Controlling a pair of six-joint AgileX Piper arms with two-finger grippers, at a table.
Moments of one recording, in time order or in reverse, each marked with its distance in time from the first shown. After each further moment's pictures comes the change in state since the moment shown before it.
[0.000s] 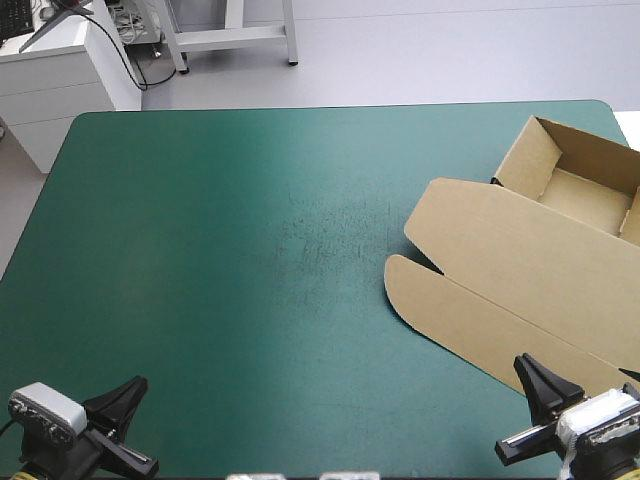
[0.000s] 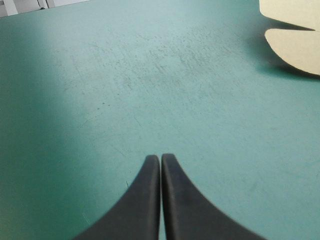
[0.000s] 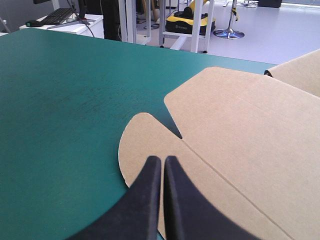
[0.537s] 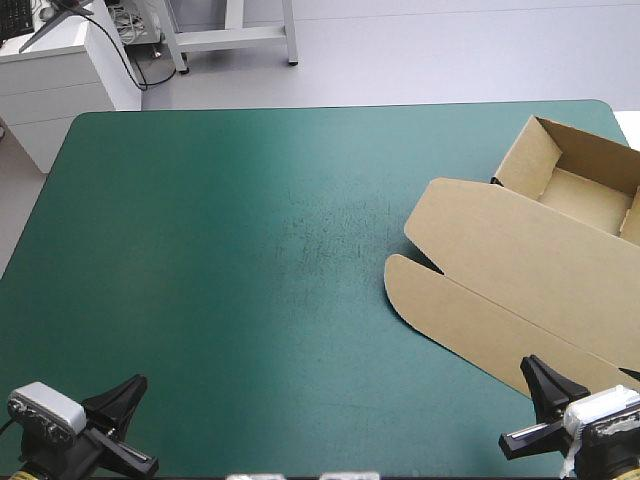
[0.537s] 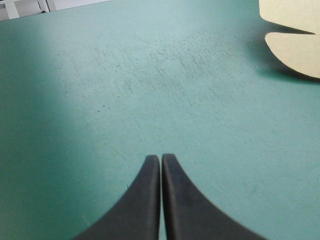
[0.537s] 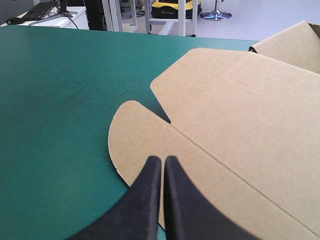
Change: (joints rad) left arm 0.000 0.000 0.002 0.000 -0.009 0.000; right arm 0.001 0.000 0.000 -0.095 0.025 0.144
